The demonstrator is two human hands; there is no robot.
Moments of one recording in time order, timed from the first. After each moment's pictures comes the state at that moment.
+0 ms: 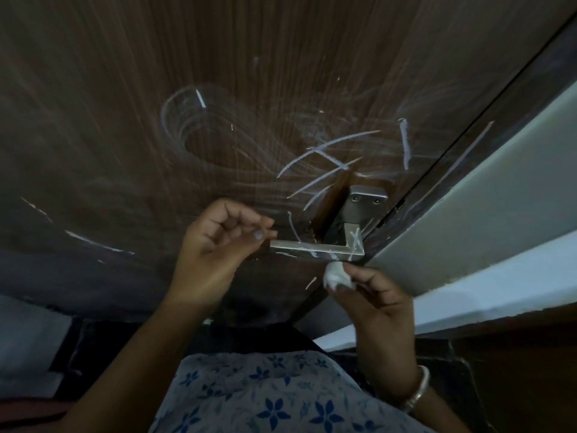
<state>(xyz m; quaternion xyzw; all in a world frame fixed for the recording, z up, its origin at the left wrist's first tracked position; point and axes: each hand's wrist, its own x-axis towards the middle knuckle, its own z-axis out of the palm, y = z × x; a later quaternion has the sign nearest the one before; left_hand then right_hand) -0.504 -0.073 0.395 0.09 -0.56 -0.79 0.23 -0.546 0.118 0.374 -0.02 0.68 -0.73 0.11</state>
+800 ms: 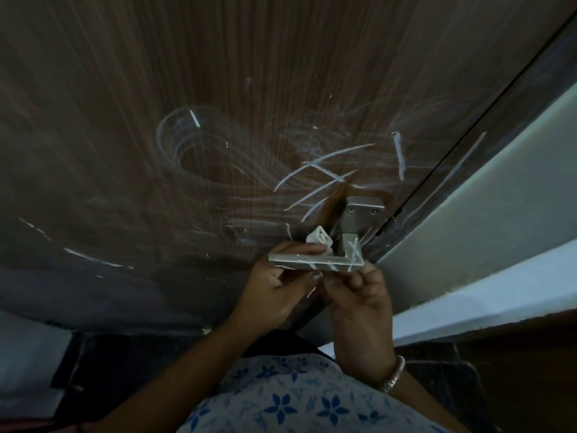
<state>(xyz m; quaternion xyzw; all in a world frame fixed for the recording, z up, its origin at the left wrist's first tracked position) -0.534 -0.027 0.351 0.00 -0.68 -0.71 0.19 -0.555 0.093 0.361 0.01 0.54 -0.83 0.12</state>
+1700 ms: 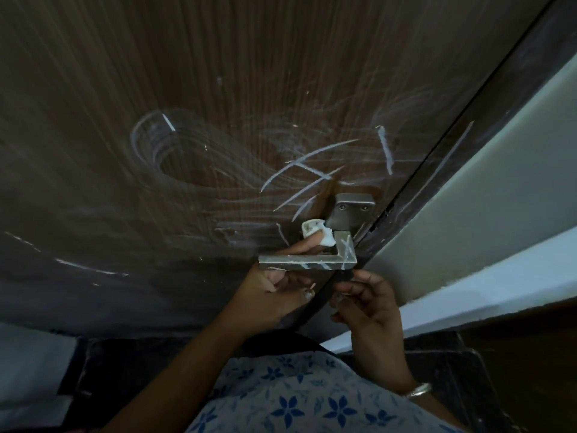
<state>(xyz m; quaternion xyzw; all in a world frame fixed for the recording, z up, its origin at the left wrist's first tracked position) -0.529 -0.031 0.352 -0.01 -0.62 -0.79 0.04 -0.557 0.126 0.337 0.01 0.67 -0.74 0.10</state>
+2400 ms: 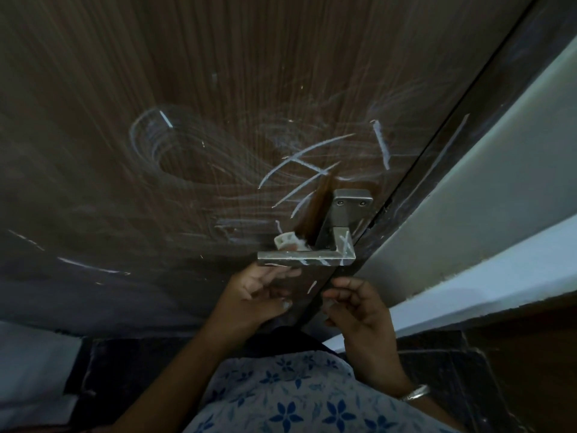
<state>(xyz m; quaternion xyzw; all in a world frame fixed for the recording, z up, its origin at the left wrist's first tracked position) -0.509 -0.046 0.326 0.06 -0.59 -0.80 0.03 -0.548 0.125 0.338 -0.03 0.68 -0.72 0.15</state>
